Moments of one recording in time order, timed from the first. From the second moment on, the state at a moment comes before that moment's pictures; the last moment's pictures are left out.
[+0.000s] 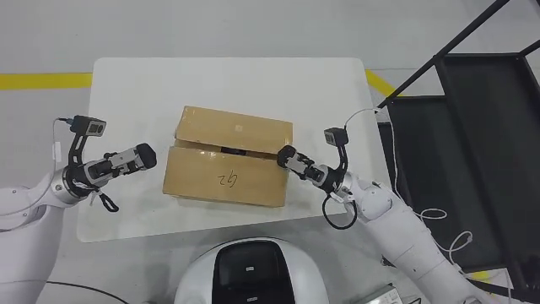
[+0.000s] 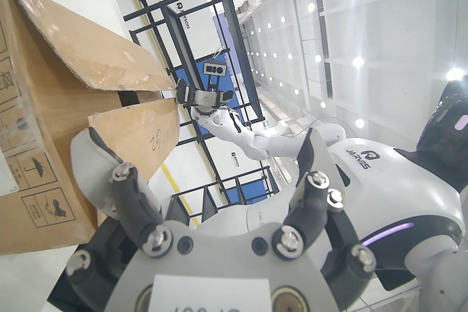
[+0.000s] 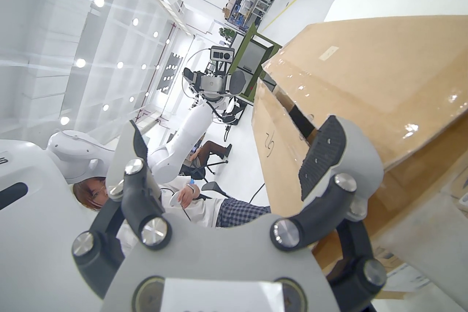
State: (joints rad) left arm 1.33 -0.93 -1.56 -1.46 -0.65 -0.48 -1.30; right arm -1.36 -1.08 1.09 -1.46 0.23 -0.82 0.52
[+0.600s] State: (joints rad) left arm 1.25 -0.95 -1.44 -1.40 -0.64 -0.38 -1.29; right arm -1.36 -1.08 1.10 -1.45 0.32 -0.71 0.59
